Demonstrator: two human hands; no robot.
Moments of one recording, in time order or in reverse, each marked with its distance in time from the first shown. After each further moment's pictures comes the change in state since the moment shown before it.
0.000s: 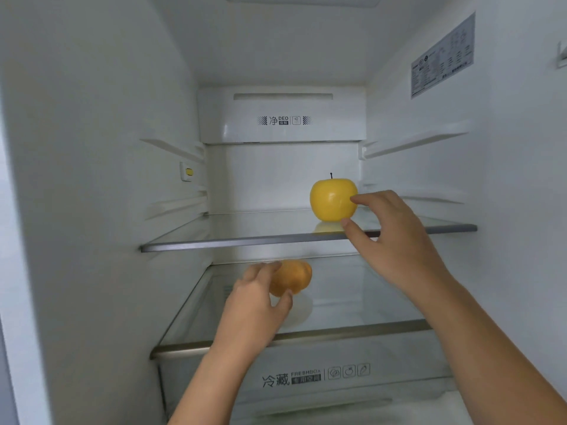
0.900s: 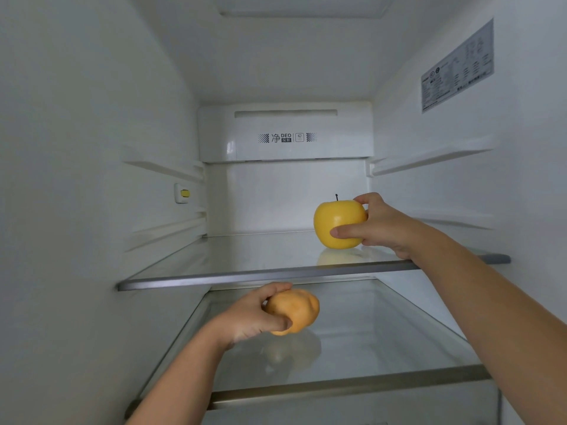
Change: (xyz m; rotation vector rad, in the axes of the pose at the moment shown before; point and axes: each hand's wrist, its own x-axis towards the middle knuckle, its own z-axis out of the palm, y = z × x) left_hand 0.078 -0.051 0.022 -0.470 -0.513 -0.139; right_hand 0.093 0.042 0.030 0.405 -0.462 0.454
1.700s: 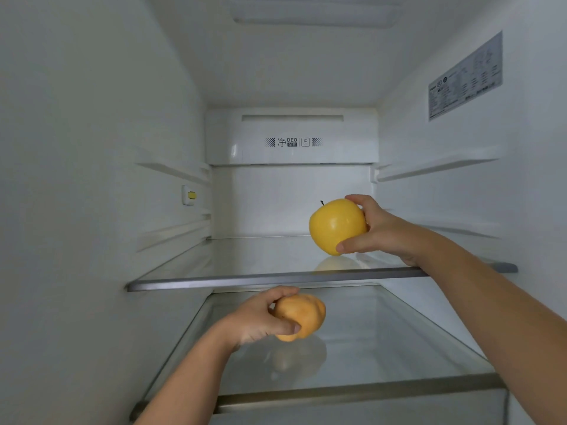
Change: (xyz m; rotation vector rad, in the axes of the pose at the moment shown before) left_hand 0.004 0.000 -0.001 0.004 -0.030 0.013; right_hand -0.007 -0.008 0.003 -0.030 -0.138 -0.129
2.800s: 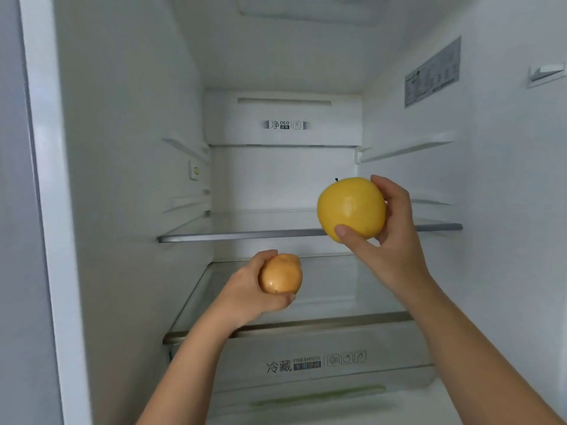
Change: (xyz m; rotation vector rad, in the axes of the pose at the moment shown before) left_hand -0.082 0.027 0.017 0.053 0.293 0.112; right_hand -0.113 -0.009 0.054 0.170 0.529 -0.457
